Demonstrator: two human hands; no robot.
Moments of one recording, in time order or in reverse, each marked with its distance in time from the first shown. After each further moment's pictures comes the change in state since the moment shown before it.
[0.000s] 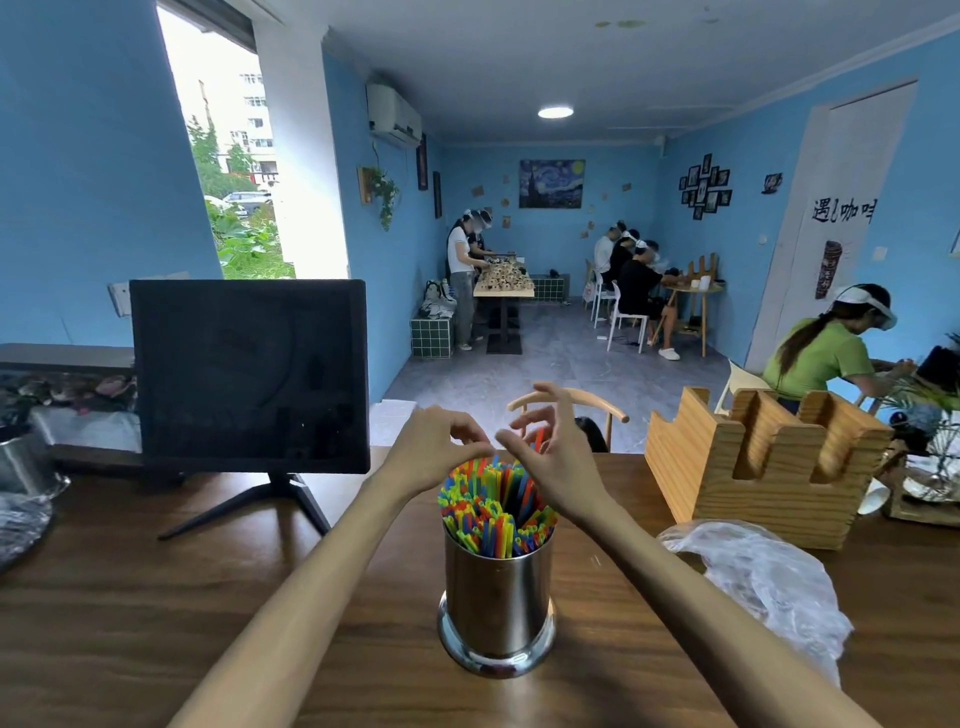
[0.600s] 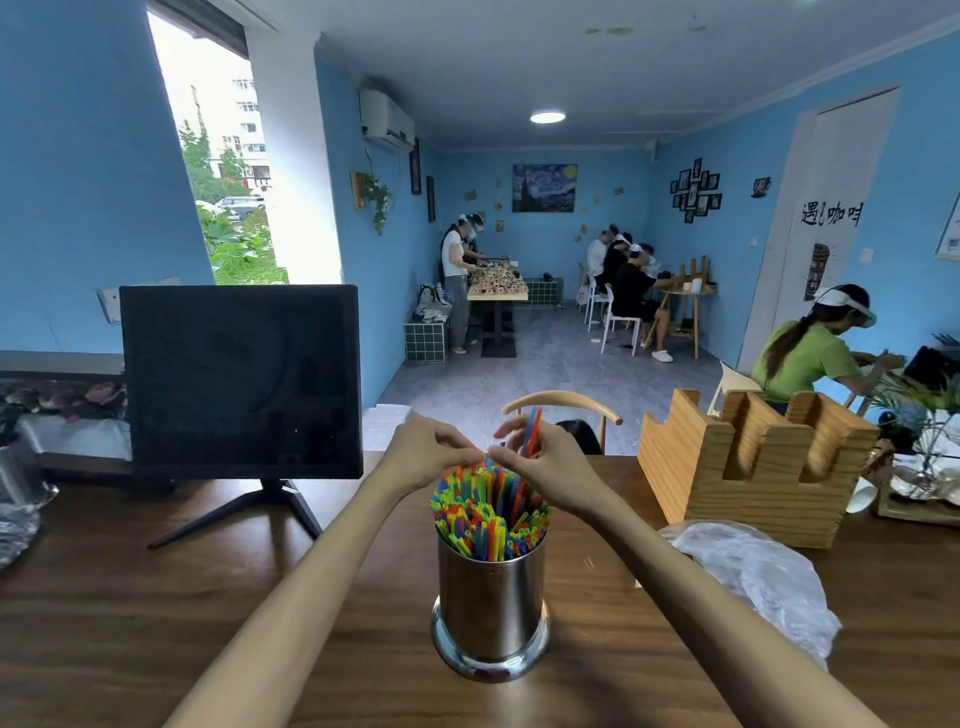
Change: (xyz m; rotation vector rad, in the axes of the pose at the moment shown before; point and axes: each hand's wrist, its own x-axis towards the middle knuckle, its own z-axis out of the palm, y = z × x) left_hand 0.001 -0.005 0.002 -0.210 -0.071 -0.220; right_hand 0.005 -0.006 -0.013 -0.041 -0.225 0.109
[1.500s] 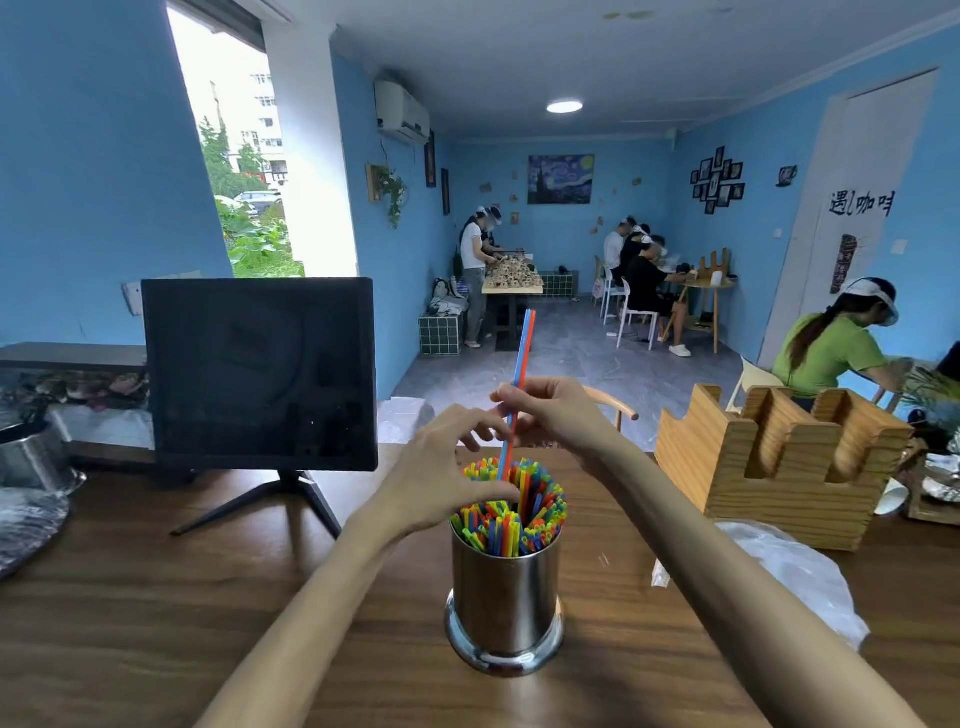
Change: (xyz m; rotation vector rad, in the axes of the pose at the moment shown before) left_hand -0.064 0.034 -0.009 0.111 0.080 0.346; right_hand 0.025 -0.050 -0.020 0.546 -0.133 0.204
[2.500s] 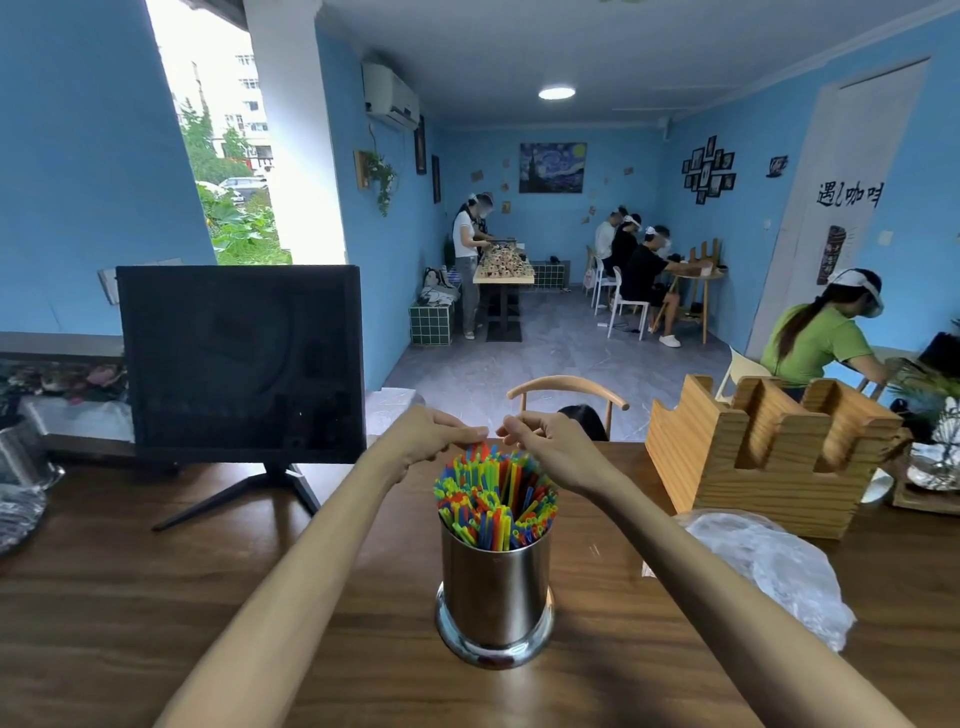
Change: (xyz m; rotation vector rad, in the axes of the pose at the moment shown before) left_hand 0.051 -0.036 0.007 -0.237 -0.170 -0.620; right_hand 0.000 0.062 -0.013 -0.613 0.064 -0.068
